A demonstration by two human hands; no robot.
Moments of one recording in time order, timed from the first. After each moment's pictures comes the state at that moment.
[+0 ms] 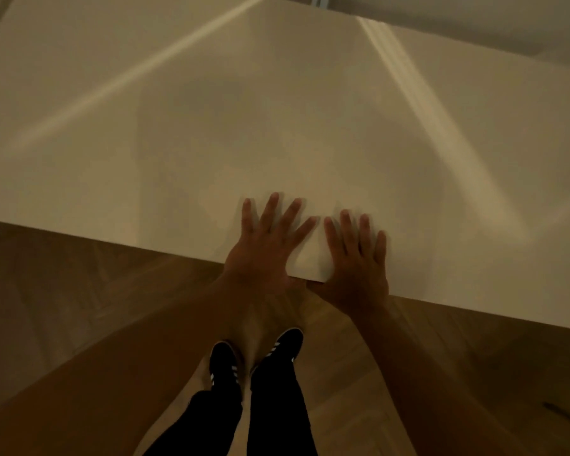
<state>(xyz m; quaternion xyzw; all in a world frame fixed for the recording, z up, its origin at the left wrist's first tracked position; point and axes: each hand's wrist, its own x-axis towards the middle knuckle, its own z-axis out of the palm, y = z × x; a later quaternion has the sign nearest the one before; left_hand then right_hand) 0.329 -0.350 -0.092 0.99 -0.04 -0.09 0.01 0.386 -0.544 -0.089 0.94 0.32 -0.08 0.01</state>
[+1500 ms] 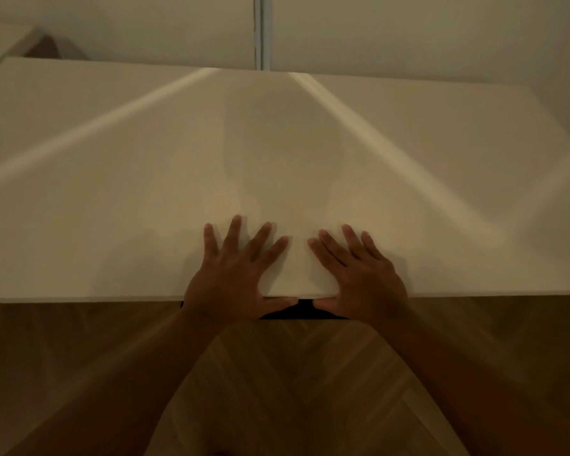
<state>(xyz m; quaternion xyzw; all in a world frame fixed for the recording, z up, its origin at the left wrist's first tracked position) 0.357 -0.372 -0.112 1.00 -0.04 -0.01 -0.01 0.451 -0.608 -0.122 0.89 0.43 0.11 0.00</state>
